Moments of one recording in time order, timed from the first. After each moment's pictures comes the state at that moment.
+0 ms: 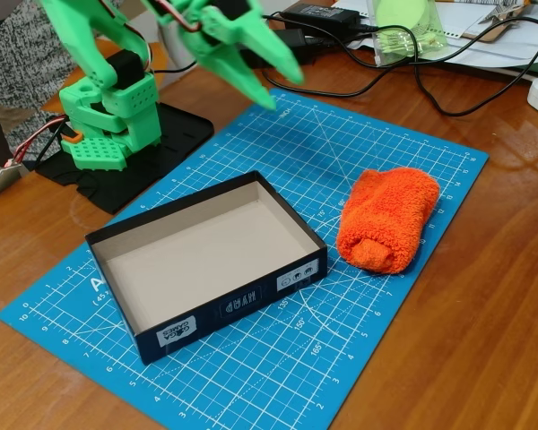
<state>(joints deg) 0.3 122.5 114.3 52.8 6.4</state>
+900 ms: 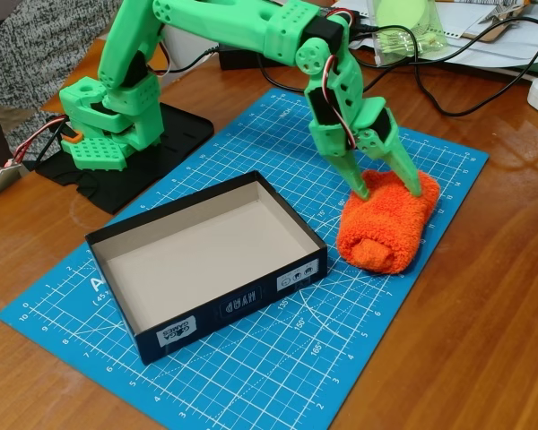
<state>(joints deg) -8.8 62.5 70.8 57.6 4.6</state>
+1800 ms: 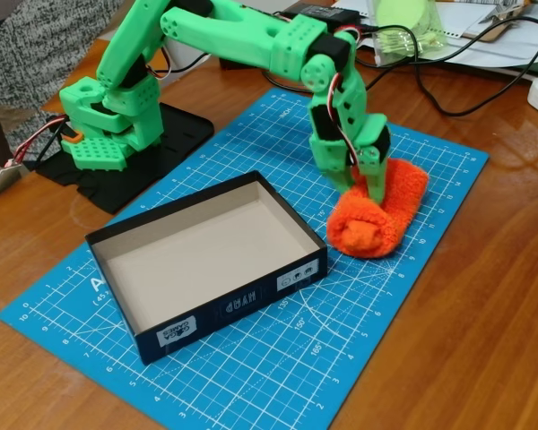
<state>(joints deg) -8.6 61.1 62.9 65.0 0.4</state>
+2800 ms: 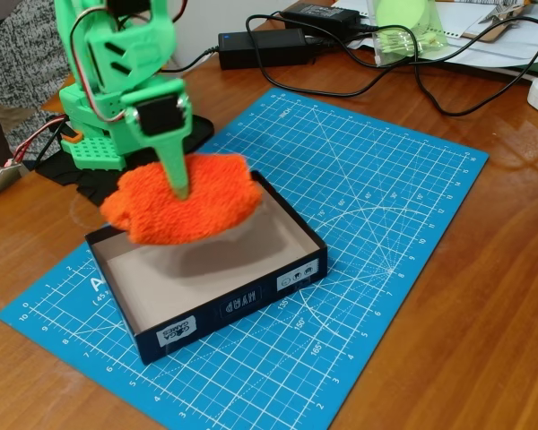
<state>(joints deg) 29.5 117.1 121.6 59.3 16.2</state>
